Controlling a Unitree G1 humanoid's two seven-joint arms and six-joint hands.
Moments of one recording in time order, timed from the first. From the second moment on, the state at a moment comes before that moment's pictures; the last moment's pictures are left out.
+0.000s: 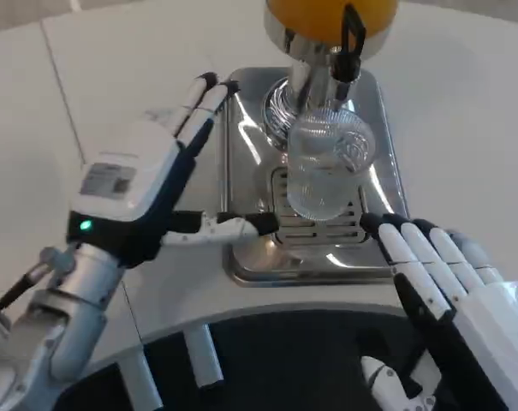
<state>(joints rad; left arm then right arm) -0.49 0.58 -0.26 0.29 0.79 -0.30 0.44 0.57 -0.10 0.05 -0.99 -0.99 -0.20 0.28</state>
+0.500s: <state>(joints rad) -0.08 0.76 -0.09 -0.20 0.92 -0.16 0.19 0.60 -0.07 0.05 -0.99 -0.95 -0.21 0.21</state>
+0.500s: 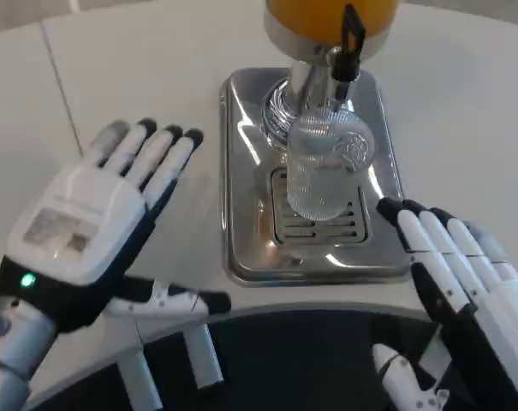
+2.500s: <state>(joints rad) 0.32 0.46 -0.01 -0.43 0.90 -0.16 0.18 -0.29 0.06 0.08 -0.61 -0.60 0.27 0.06</state>
